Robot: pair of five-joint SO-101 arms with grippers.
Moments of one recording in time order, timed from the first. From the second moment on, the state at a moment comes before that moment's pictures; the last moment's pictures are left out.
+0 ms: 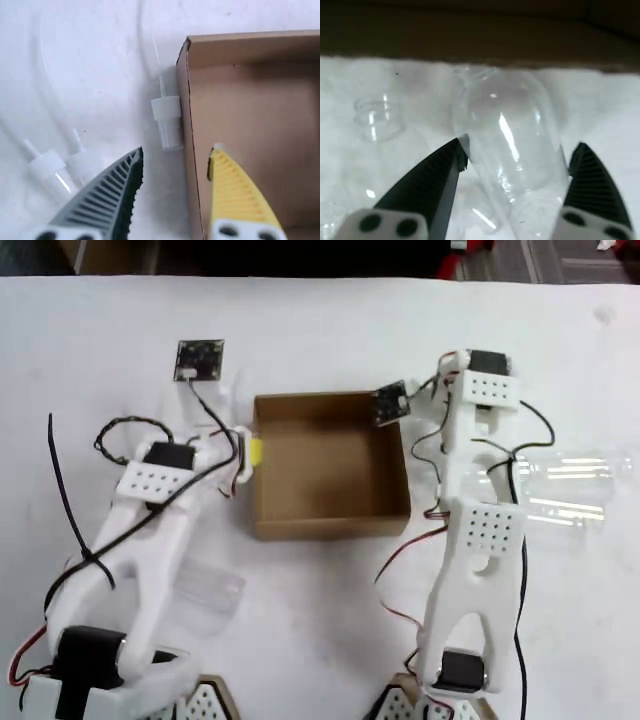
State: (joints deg) left arm 3.3 -13.2 36.3 44.1 11.8; right arm 4.0 57.6 -57.1 89.6 106.4
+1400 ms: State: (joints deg) left arm 8.0 -13.2 36.3 45.4 7.0; right arm 12.3 13.9 -57.8 97.8 30.6
